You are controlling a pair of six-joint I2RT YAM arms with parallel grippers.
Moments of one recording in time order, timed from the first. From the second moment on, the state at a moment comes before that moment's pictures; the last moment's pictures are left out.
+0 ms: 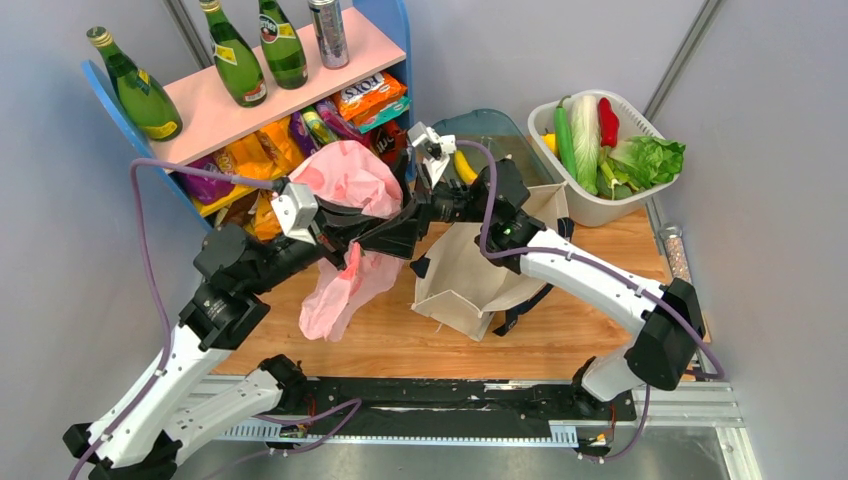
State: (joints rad) left arm -0.71 0.73 1.04 -0.06 0.36 -0.08; right arm 0.87 1.50 1.32 0.61 -0.81 0.60
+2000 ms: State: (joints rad) left arm -0.71 1.05 1.32 -0.57 0.39 0.02; right arm 0.55 1.15 1.58 0.08 -0.38 0.16
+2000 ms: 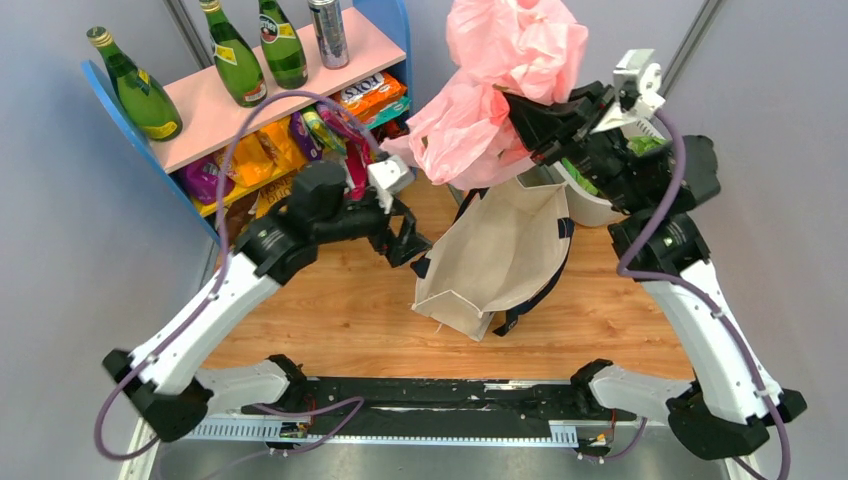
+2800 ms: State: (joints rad) left arm -0.74 1.39 1.33 -0.53 0.30 0.04; right arm 0.55 0.73 1.46 -0.32 -0.15 0.07
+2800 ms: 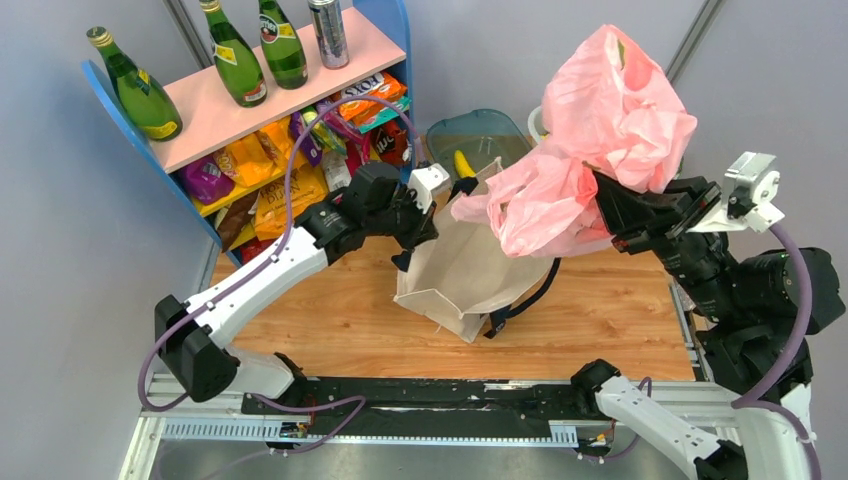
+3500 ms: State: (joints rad) left arm -0.73 1.29 1.18 -0.40 0.33 0.01; right arm 0.65 1.10 1.06 -0.40 -0.28 0.15
